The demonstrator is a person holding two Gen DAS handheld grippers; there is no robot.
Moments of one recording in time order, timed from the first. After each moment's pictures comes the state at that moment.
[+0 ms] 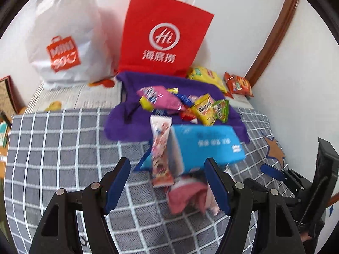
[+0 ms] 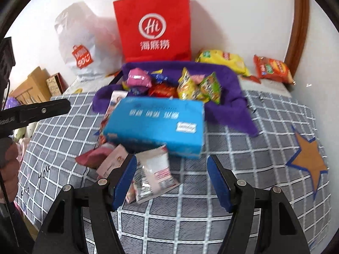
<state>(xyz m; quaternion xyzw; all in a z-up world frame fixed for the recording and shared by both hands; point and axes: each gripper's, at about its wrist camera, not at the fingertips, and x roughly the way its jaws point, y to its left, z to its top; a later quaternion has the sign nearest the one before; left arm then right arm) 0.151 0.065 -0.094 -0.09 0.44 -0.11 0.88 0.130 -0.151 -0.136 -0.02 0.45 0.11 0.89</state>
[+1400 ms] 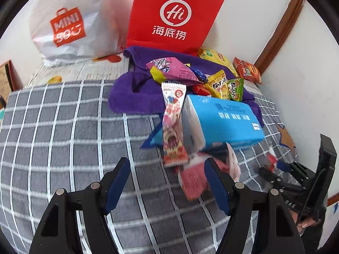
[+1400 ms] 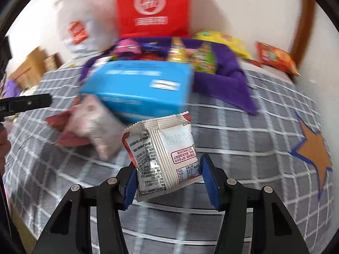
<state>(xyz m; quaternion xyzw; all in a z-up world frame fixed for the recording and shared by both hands) 0.157 0.065 -0.141 -0.08 0.47 -0.10 0.87 0.129 -0.204 -0.189 -0.04 0.46 0.09 0.88</state>
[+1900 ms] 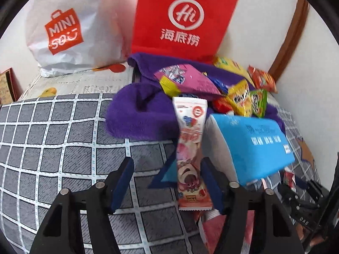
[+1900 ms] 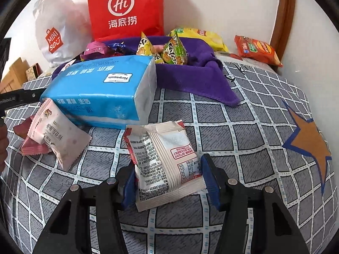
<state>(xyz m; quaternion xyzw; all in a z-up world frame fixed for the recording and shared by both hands) 0.195 0.062 -0.172 -0.08 0.43 -0.07 0.90 0.145 -0.218 -0.213 -0.03 0.44 0.05 0.90</state>
